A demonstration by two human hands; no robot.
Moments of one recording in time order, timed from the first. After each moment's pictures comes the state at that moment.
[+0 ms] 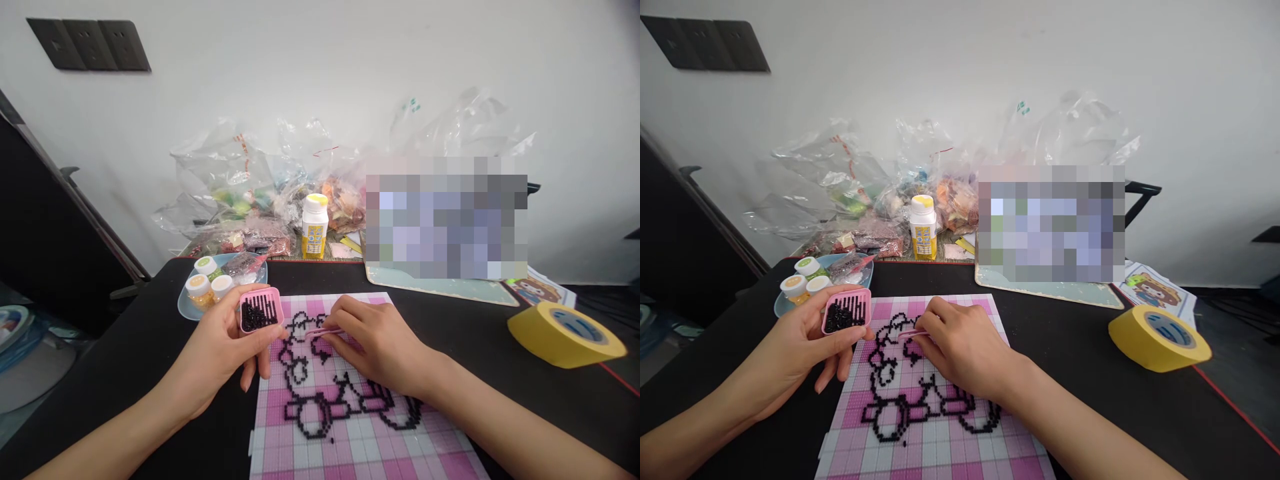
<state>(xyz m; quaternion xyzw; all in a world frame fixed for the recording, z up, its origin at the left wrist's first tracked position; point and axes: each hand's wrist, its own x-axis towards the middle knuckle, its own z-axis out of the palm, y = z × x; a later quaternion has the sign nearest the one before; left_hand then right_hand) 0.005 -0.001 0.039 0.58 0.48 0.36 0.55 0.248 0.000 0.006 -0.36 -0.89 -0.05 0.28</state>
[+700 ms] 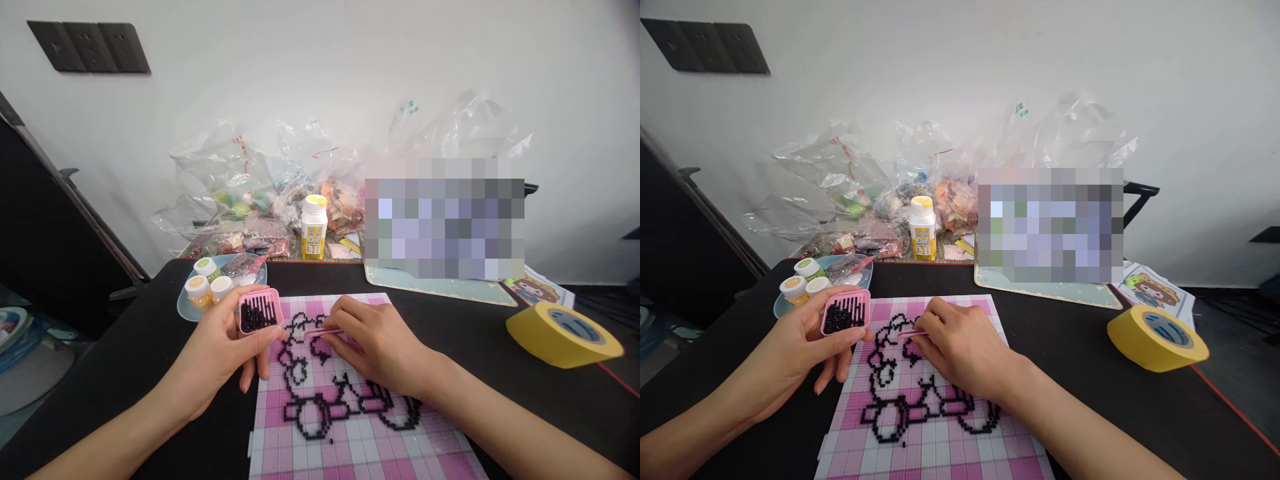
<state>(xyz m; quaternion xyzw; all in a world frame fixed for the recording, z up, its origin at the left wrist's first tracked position) 0.006 -0.002 0.042 0.58 0.47 0.37 0.55 0.250 0.001 0.007 -0.35 -0.89 -0.05 0.29</state>
